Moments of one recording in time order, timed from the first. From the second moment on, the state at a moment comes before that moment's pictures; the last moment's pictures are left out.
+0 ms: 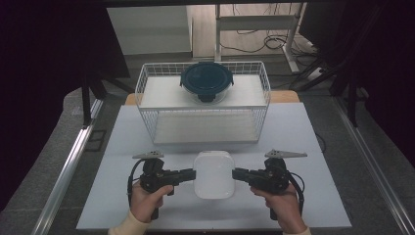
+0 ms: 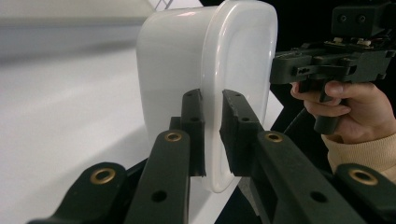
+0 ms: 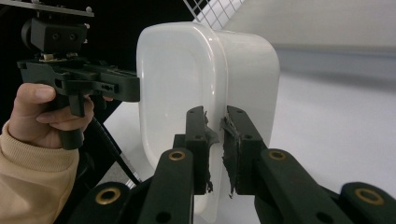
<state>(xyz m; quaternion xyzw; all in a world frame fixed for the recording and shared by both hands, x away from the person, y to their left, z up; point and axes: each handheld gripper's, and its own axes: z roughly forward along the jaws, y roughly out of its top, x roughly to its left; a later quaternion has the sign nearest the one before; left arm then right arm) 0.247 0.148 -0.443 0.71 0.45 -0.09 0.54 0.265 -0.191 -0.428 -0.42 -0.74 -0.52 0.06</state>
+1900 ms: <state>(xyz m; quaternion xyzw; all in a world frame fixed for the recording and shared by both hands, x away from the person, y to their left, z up) 0.368 0.185 -0.217 0.70 0.43 -0.02 0.57 0.393 -0.152 -0.207 -0.37 -0.74 -0.56 0.01</state>
